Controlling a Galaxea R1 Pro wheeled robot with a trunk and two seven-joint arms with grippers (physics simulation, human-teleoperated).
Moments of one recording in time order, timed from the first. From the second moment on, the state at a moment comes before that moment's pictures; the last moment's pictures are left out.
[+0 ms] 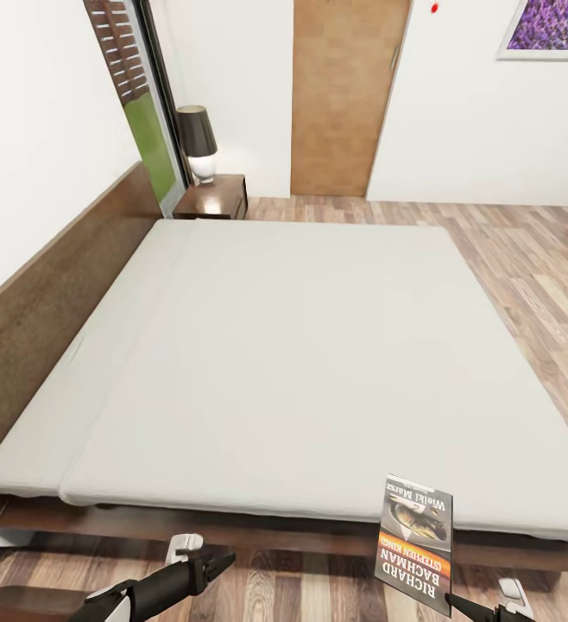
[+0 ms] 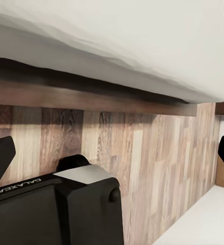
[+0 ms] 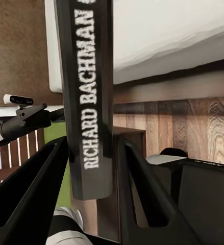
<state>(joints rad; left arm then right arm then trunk) -0.49 0.09 0.09 -0.20 0.20 0.02 -0.93 -0.45 -0.44 -0.29 -0.02 -0.15 0.00 1.51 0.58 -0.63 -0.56</state>
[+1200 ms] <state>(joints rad) -0.49 0.09 0.09 -0.19 0.20 0.02 -0.92 -0.45 -0.44 -0.29 -0.02 -0.15 0.00 1.51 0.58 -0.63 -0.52</state>
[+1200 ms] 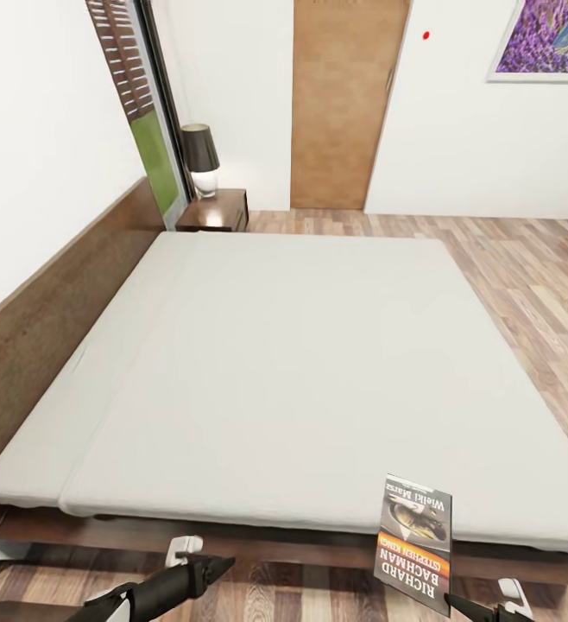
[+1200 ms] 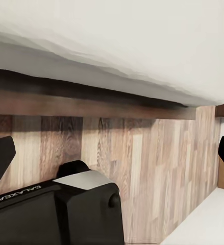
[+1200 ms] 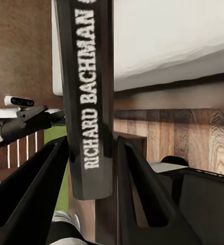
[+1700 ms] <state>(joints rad) -0.49 0.12 0.09 -0.05 0.20 -0.14 -0.80 -0.45 -0.44 -0.29 -0.02 -0.15 -0.02 1.44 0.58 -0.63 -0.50</state>
